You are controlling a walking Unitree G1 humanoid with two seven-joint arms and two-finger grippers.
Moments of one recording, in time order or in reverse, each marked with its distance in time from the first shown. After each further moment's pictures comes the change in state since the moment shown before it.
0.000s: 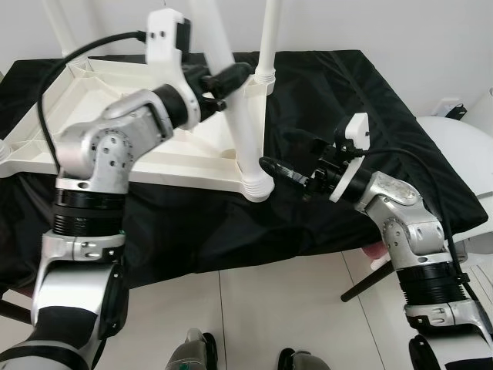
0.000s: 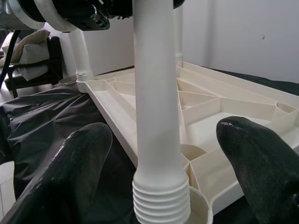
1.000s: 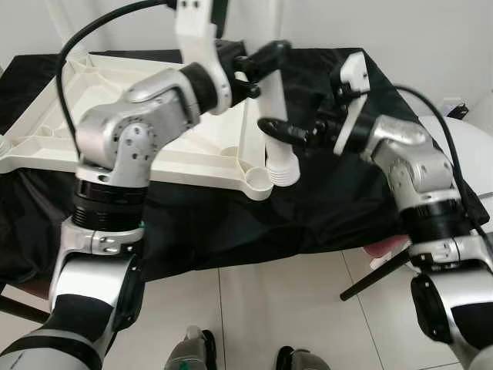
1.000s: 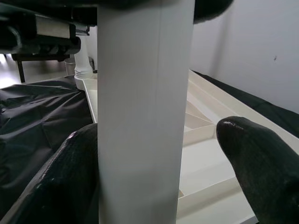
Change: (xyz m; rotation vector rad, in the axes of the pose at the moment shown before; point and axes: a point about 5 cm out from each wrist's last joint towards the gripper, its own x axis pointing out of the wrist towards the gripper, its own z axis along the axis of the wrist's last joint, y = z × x) left arm 0.022 -0.060 0.011 0.121 -0.024 -0.201; right arm 0.044 -0.035 0.050 -0.122 0.070 0.085
